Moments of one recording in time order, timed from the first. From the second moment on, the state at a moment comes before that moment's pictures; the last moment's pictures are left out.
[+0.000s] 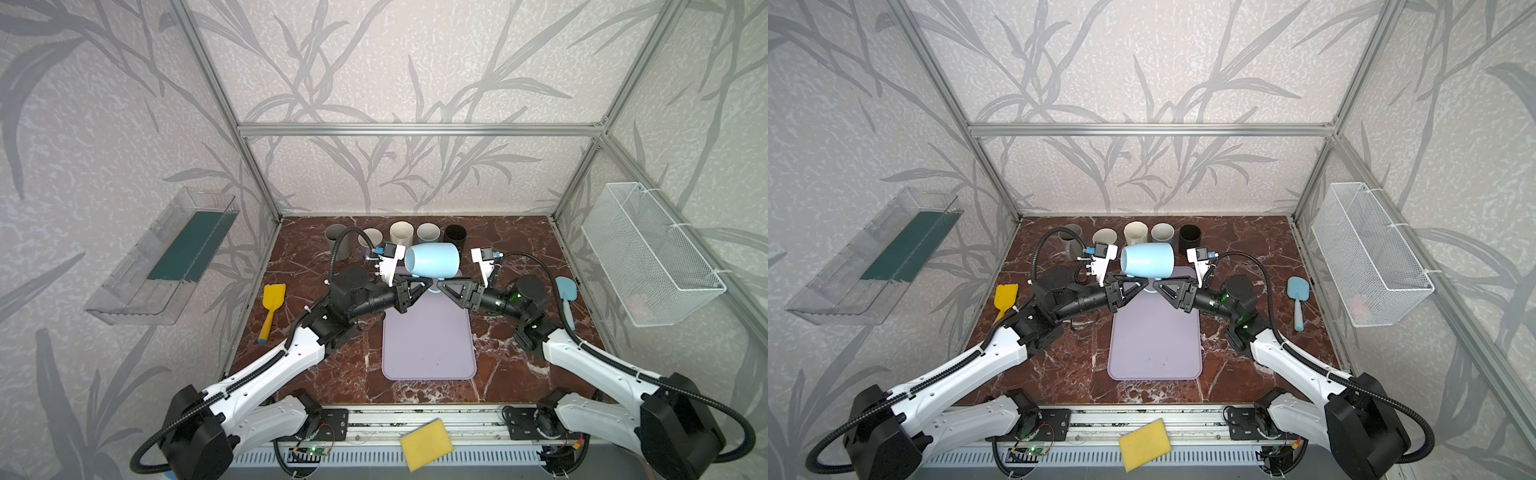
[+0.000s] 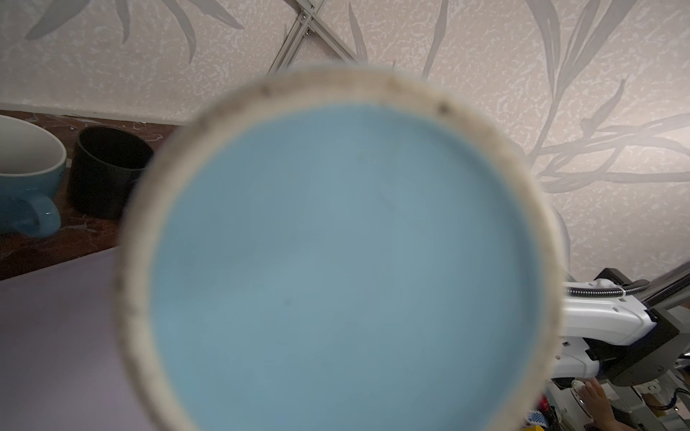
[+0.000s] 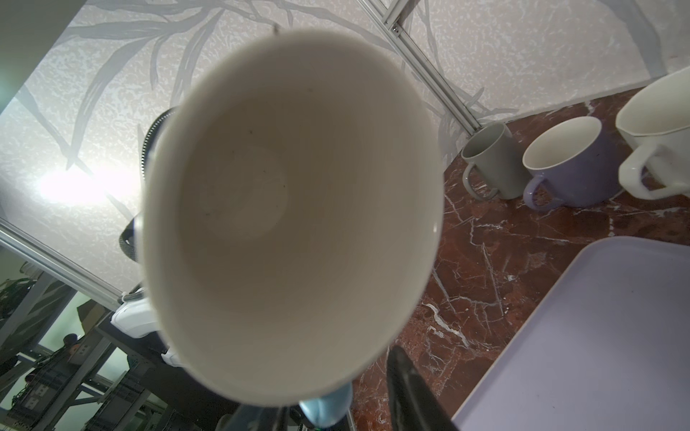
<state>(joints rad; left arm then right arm) -0.68 1.08 0.78 0.23 0.47 -0.64 0.53 1.13 0.56 0.69 -0.71 0.91</state>
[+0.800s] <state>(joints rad) -0.68 1.11 0.77 0.41 0.57 -0.73 0.52 1.14 0.57 0.86 -0.76 1.07</state>
